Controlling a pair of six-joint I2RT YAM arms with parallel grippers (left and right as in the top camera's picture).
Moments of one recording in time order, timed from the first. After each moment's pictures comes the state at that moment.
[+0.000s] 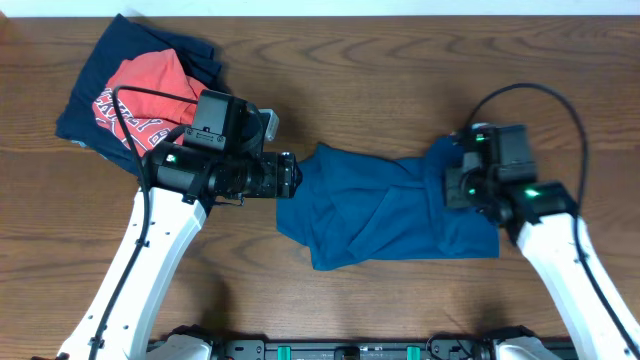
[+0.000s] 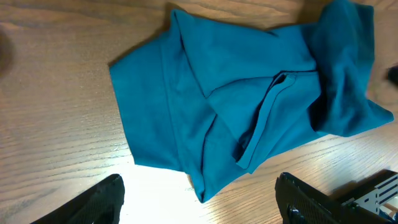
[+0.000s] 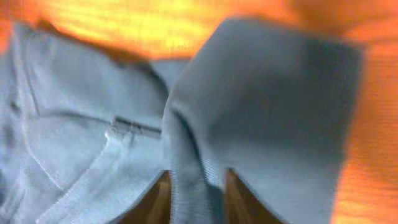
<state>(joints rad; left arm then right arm) -0.28 1.35 1.24 -1.02 0.35 -0.25 0.16 1.25 0.91 -0.69 -0.09 0.13</state>
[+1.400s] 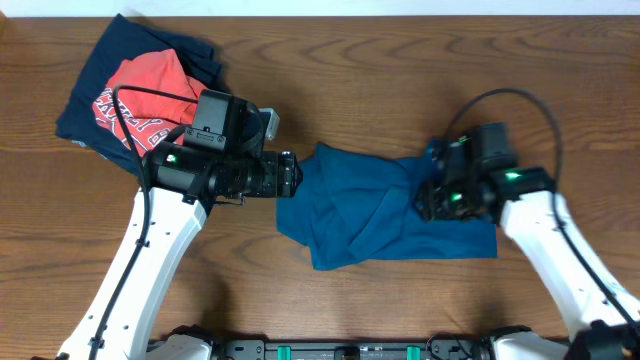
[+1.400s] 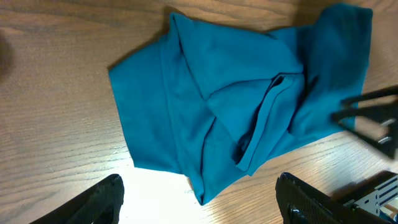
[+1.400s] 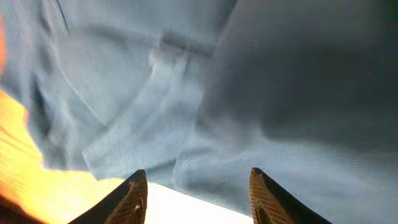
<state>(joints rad) -0.28 1.35 1.24 -1.01 0.35 -0.25 0.24 1.42 0.91 -0.82 -0.29 0.17</state>
